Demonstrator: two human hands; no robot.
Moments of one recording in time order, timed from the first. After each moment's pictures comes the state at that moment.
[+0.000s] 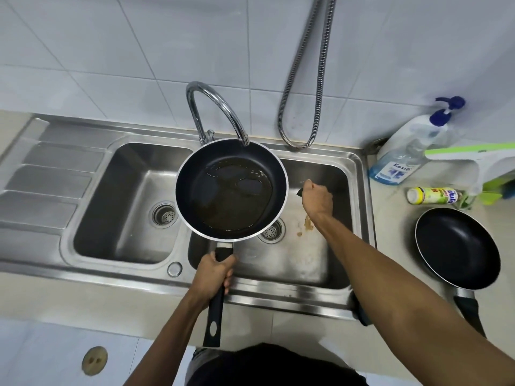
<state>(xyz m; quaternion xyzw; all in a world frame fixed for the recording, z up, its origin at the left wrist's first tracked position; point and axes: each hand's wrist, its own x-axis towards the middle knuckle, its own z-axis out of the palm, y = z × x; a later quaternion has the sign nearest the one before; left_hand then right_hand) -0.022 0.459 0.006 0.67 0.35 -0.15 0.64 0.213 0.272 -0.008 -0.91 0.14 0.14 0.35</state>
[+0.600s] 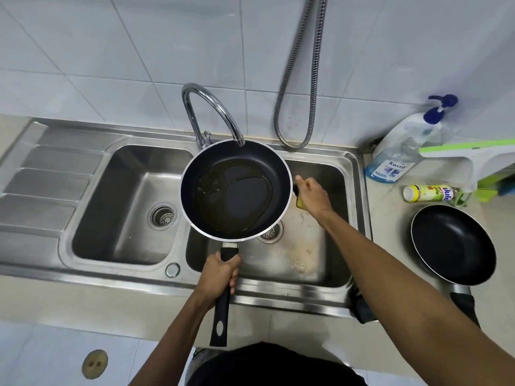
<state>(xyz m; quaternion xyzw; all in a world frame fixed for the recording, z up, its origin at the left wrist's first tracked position) -0.019 0.443 0.008 0.67 0.33 -0.15 0.65 0.222 0.255 -0.019 -0.91 0.05 0.18 0.38</state>
